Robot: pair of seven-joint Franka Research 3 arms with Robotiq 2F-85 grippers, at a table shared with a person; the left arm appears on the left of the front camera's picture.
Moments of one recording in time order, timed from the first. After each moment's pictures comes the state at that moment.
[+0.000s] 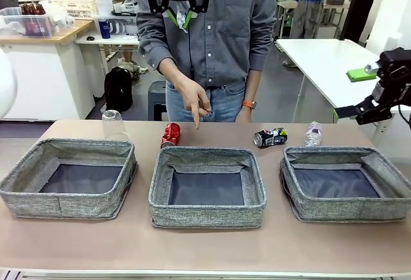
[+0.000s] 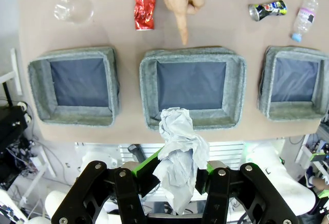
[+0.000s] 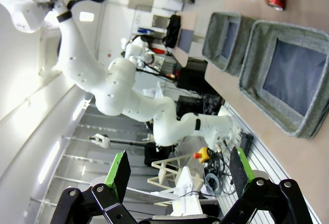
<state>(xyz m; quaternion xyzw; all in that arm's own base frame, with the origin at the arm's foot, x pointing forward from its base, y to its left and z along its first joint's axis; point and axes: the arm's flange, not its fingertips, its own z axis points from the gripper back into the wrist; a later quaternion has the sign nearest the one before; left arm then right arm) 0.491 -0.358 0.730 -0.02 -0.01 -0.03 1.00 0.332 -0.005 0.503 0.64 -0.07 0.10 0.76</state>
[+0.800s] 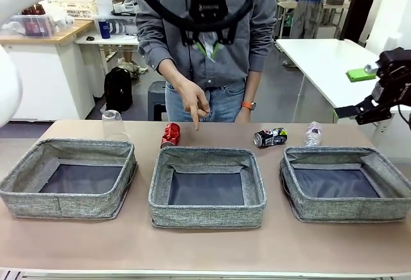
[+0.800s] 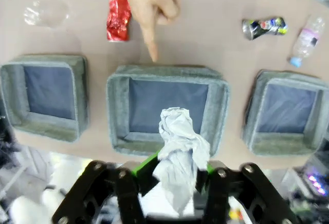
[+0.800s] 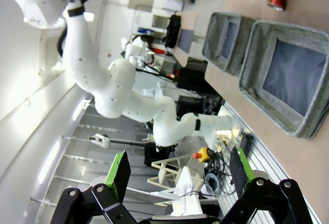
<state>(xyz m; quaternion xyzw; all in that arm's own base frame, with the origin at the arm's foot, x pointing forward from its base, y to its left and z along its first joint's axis) 0.511 -0.428 0.645 -0.02 -0.02 0.02 1.00 0.332 -0.005 0.503 0.64 -0.07 0.10 0.76</state>
